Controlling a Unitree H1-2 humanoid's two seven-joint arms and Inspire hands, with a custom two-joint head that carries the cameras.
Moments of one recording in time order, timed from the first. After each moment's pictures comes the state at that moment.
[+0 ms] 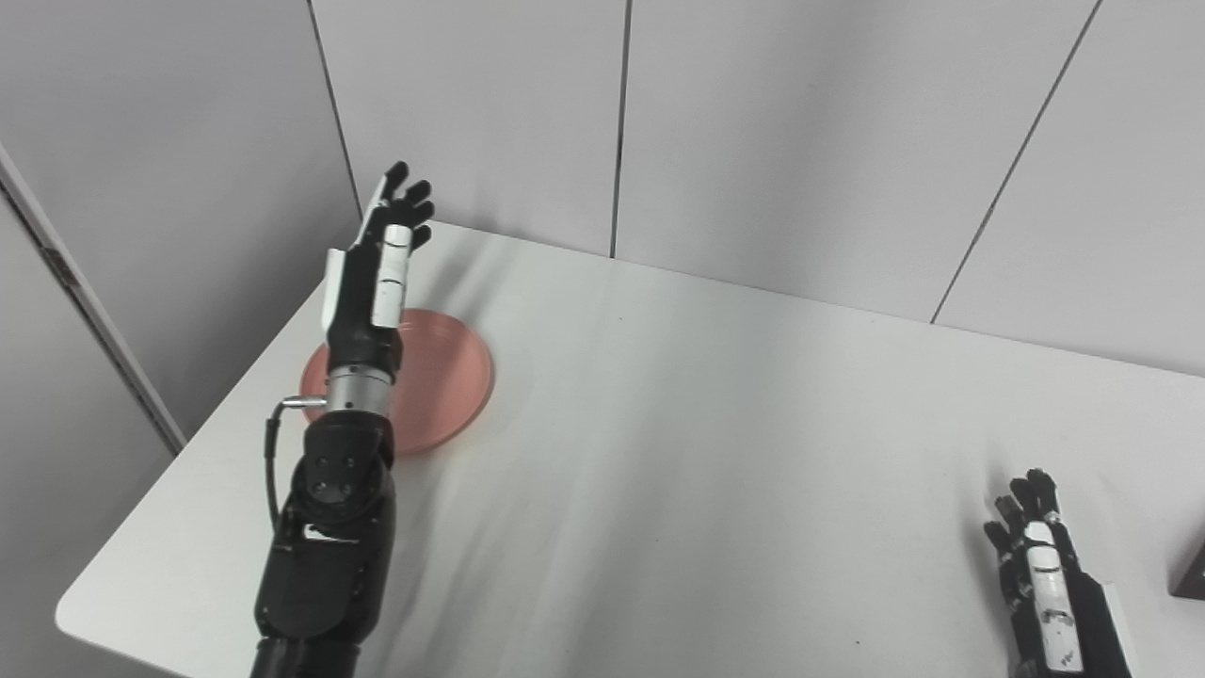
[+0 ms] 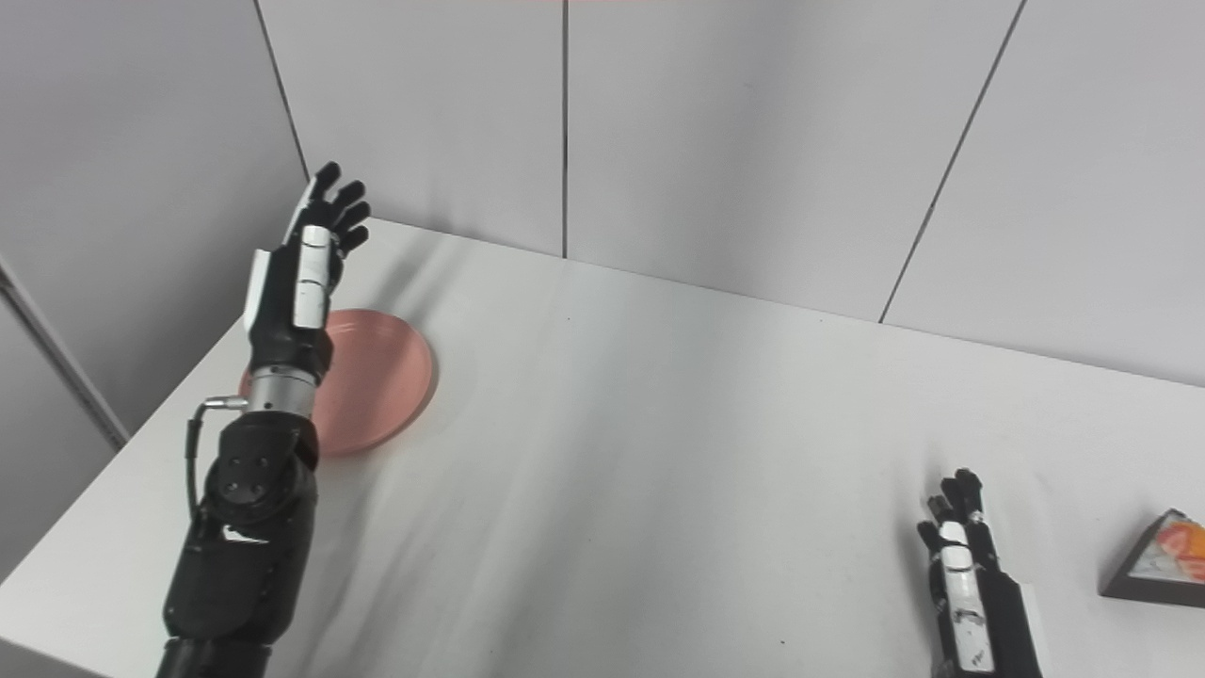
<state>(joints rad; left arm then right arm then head) -0.38 0.23 0.33 -0.02 -0.01 0.02 0.12 -0.12 -0.10 -0.07 0.03 0.21 -0.07 0.15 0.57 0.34</state>
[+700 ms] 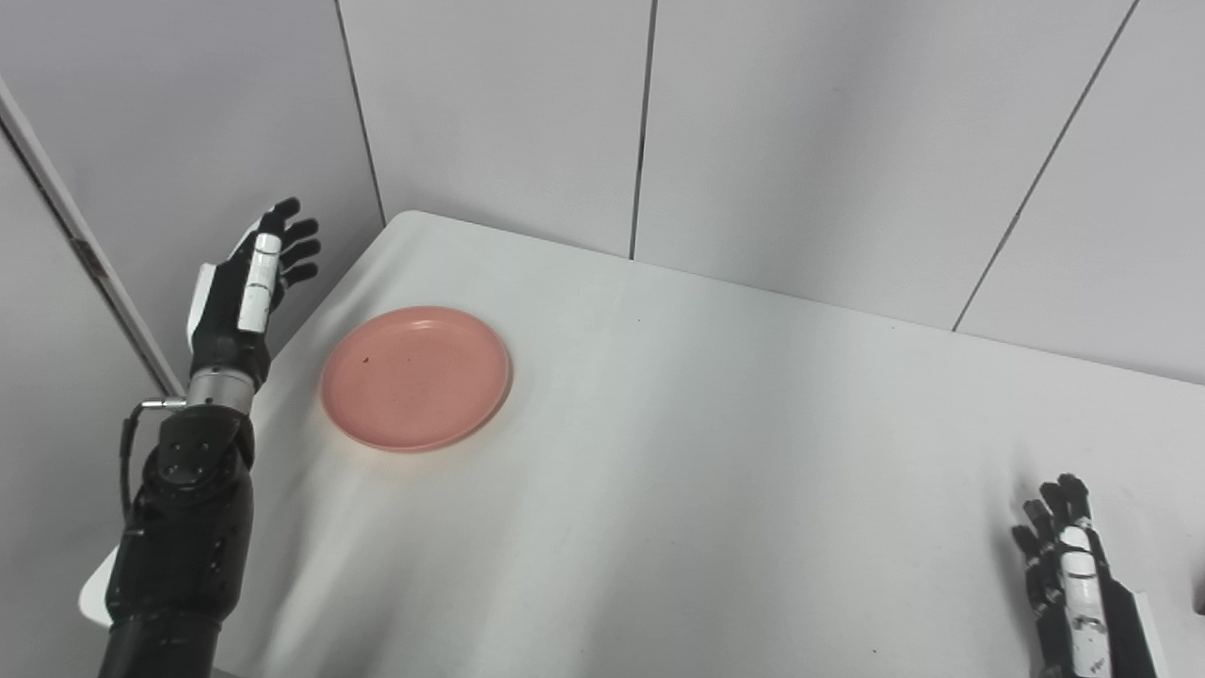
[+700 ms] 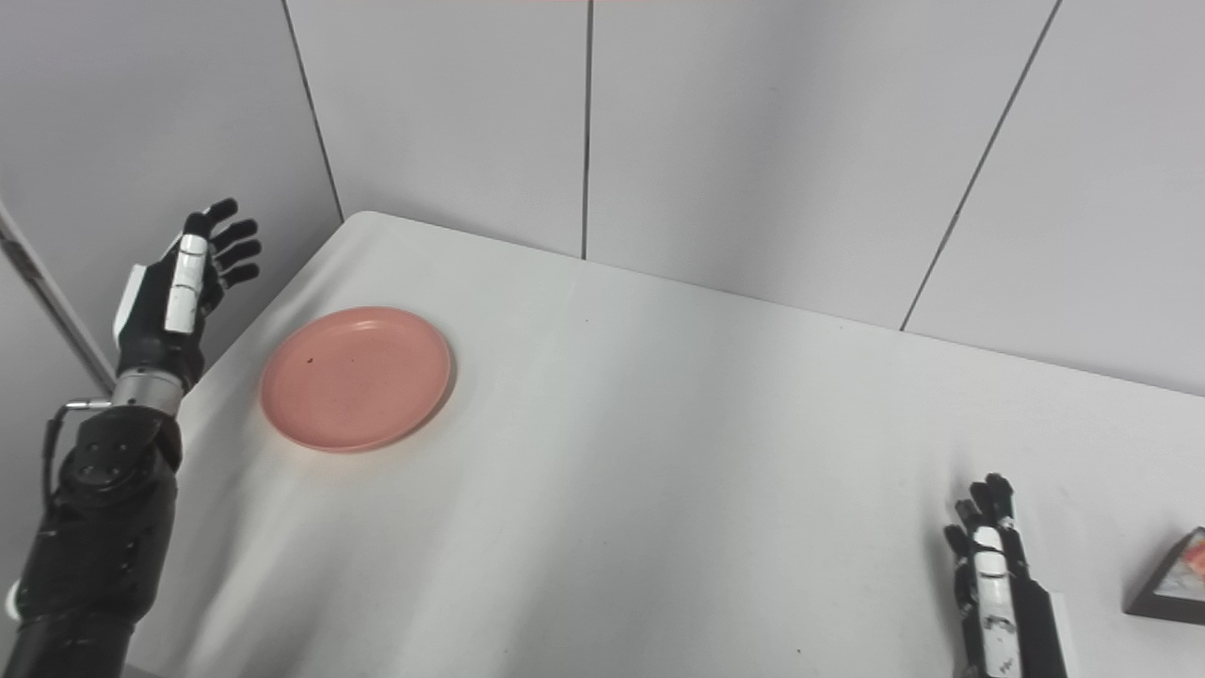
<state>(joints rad) -0.30 0.45 0.44 0.19 -0.15 -0.01 0.02 -0.14 -0.11 -0.08 0.06 0.20 -0.10 0.15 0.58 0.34</state>
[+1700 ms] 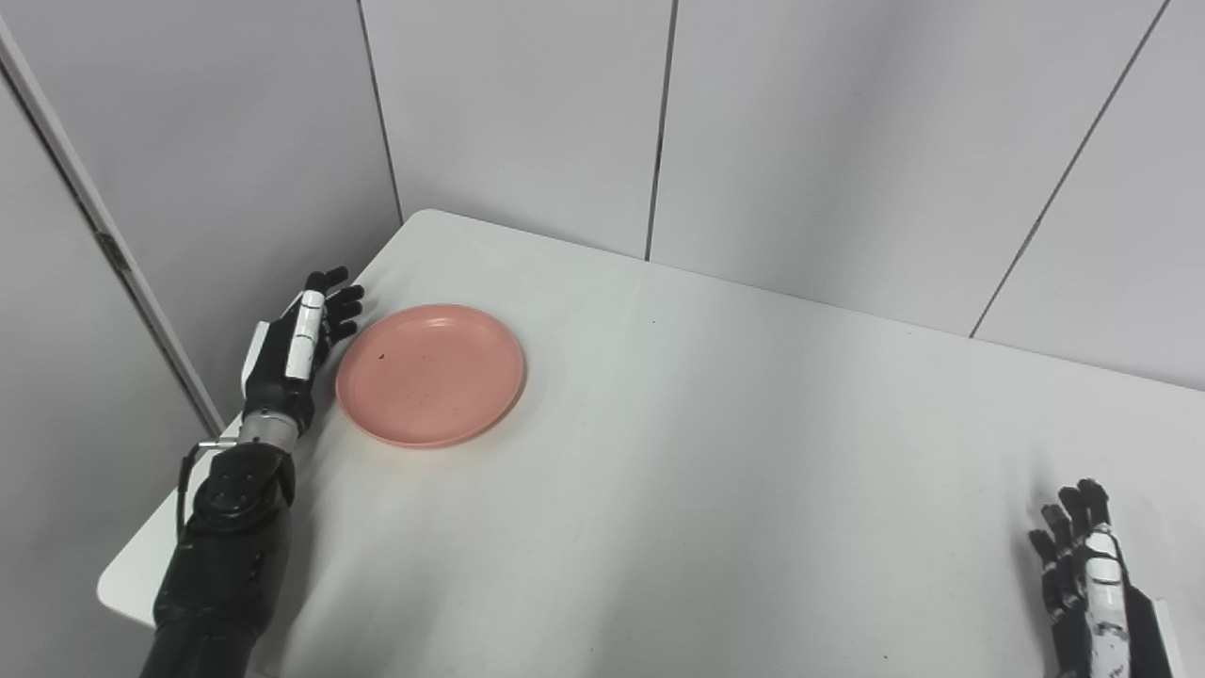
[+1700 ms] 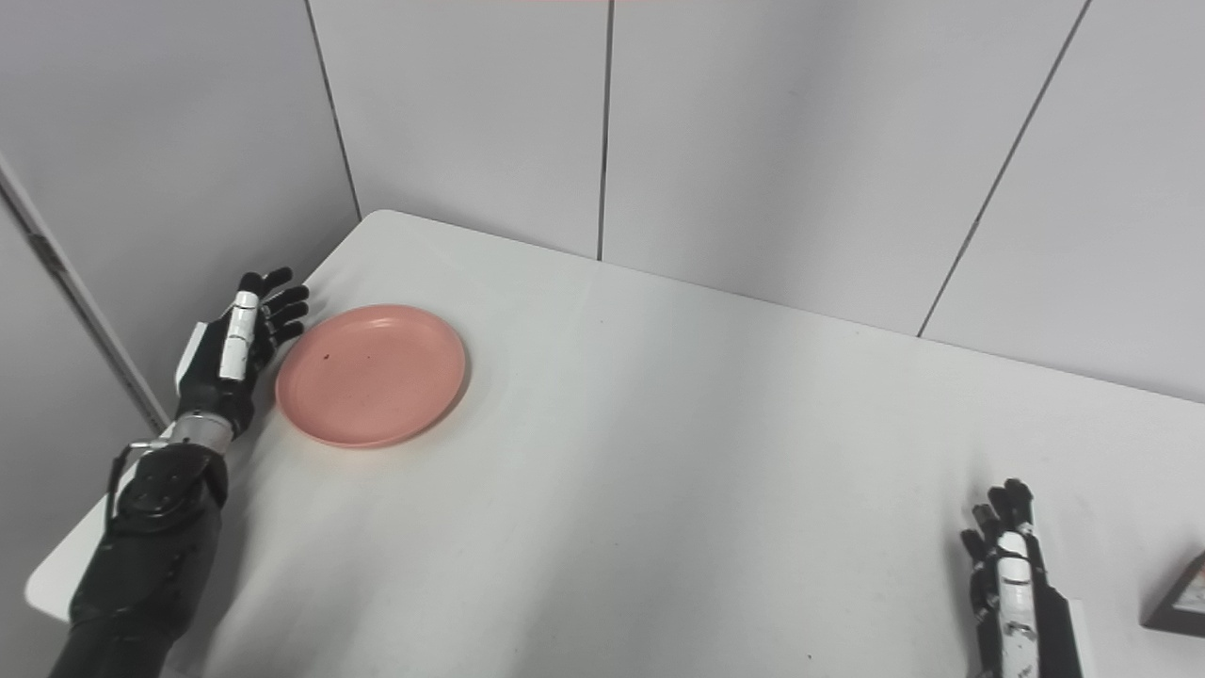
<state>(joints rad) -0.31 0.42 0.38 0.45 -0.20 -0.15 -0.02 -0.15 -0.11 -0.08 0.09 0.21 -0.12 0.16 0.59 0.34</state>
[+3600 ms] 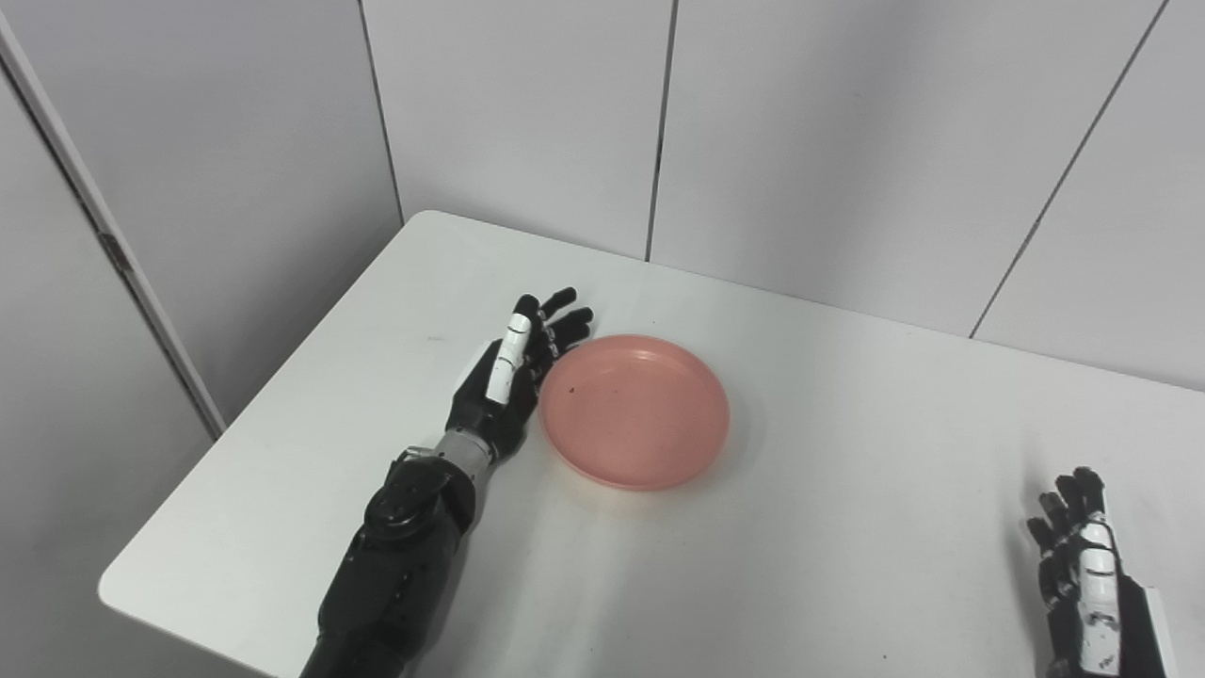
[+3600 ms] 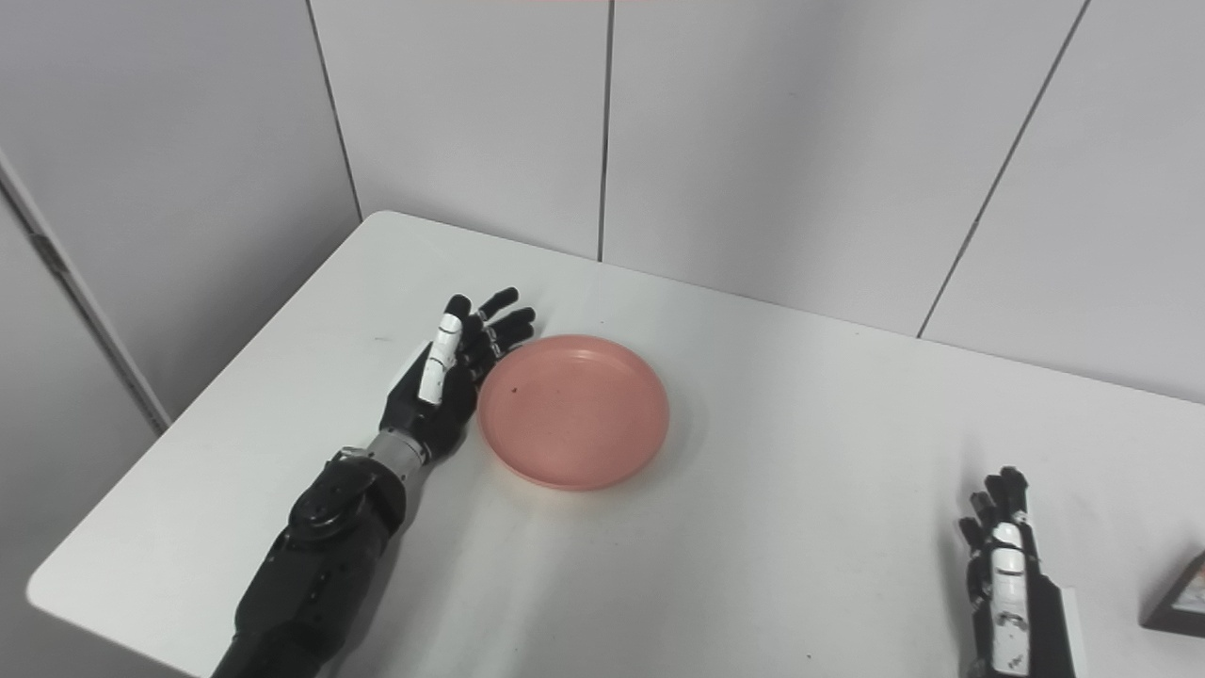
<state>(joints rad) -0.35 0.18 0.16 0.25 -0.38 0.04 -0.20 -0.17 -0.08 -0.06 0.09 0.14 -0.15 0.14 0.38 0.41</state>
